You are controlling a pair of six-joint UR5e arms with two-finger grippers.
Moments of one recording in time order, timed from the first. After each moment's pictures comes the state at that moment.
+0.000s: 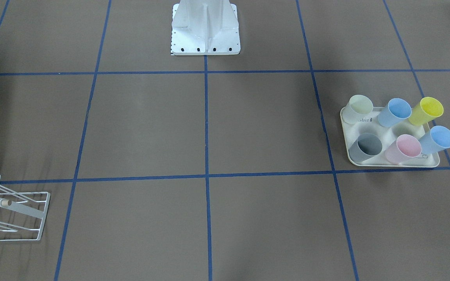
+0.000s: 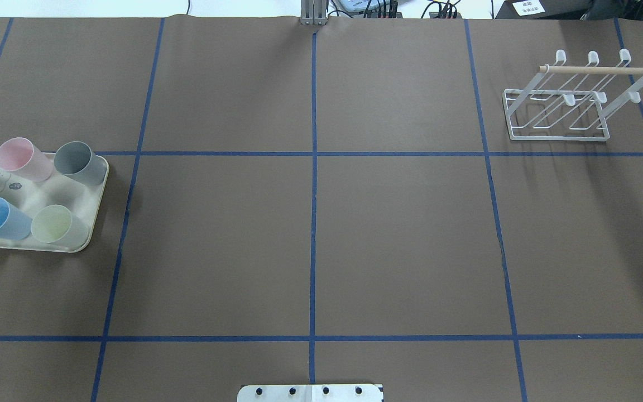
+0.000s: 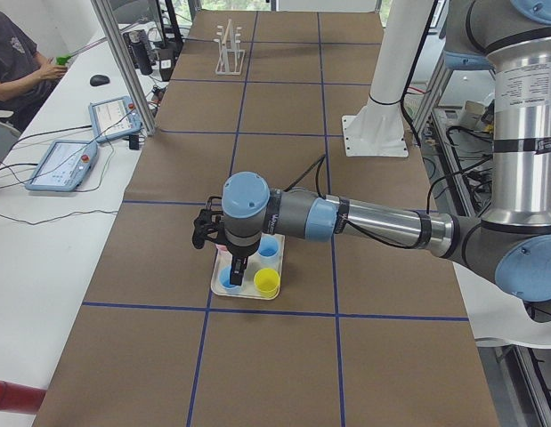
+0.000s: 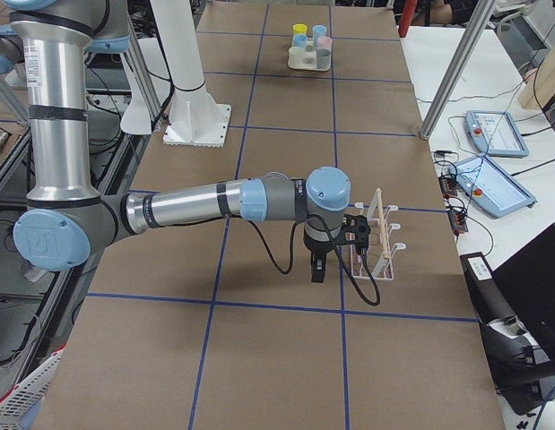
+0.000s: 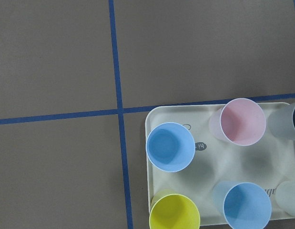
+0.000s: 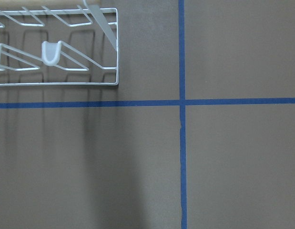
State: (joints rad) left arm -1.61 -1.48 -1.83 -1.58 -2.45 -0.01; right arm 1.57 -1.58 1.79 -1.72 2.37 0.07
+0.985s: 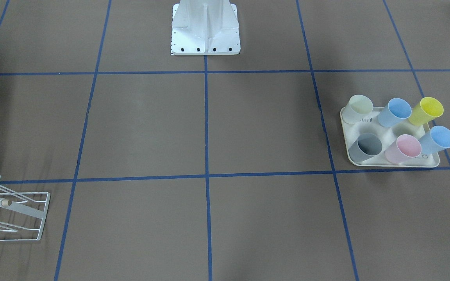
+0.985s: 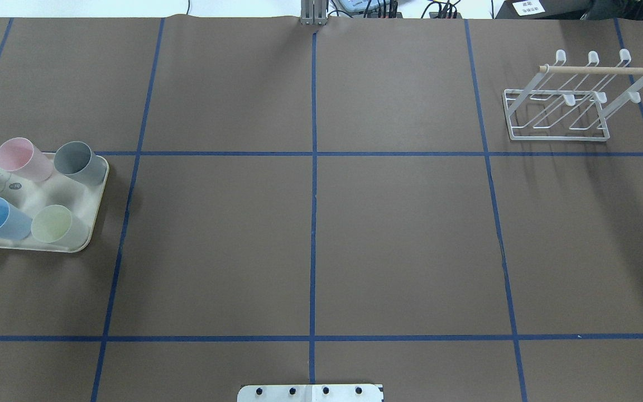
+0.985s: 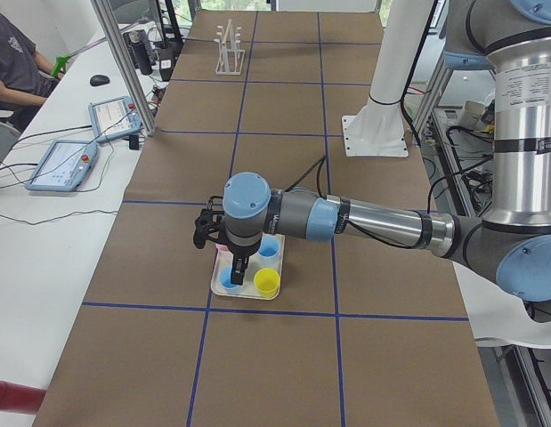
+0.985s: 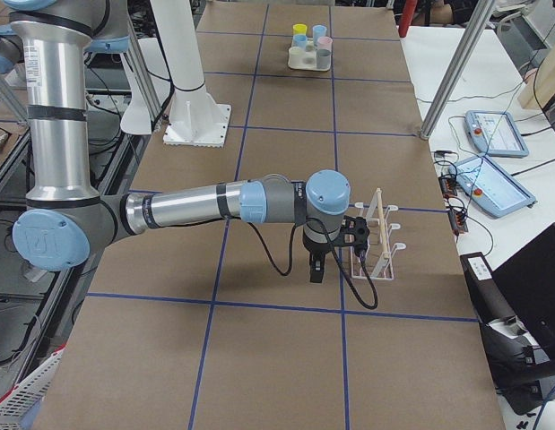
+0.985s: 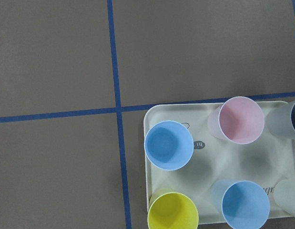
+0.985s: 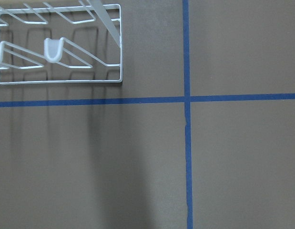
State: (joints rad) left arm -1.61 -1.48 -1.84 -1.58 -2.46 -0.01; right arm 1.57 -1.58 1.78 -1.72 2.39 0.07
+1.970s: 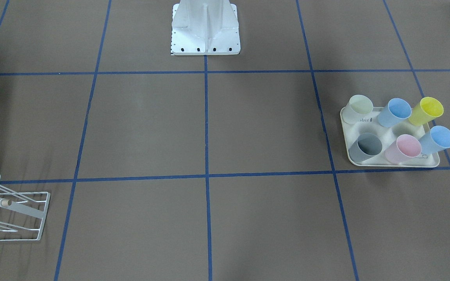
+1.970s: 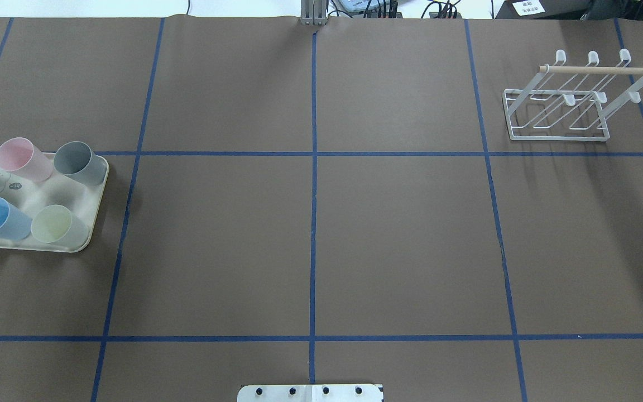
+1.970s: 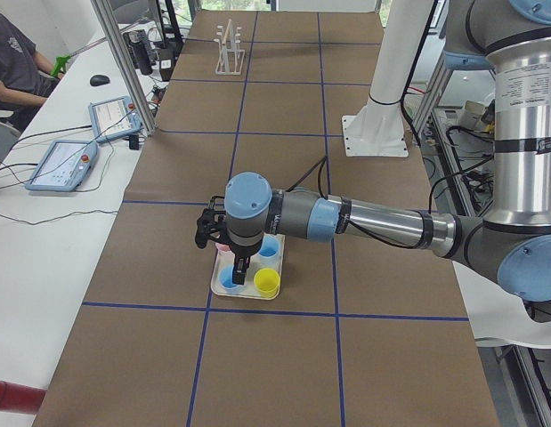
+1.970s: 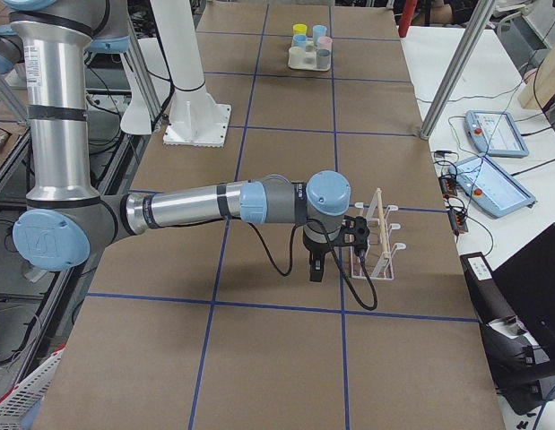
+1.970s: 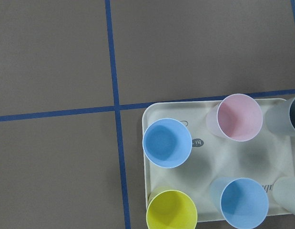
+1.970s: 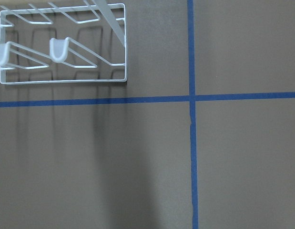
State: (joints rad) left arm -1.57 -1.47 -1.85 -1.58 -2.46 -0.01; right arm 1.57 -1.58 1.77 -1.72 2.41 0.07
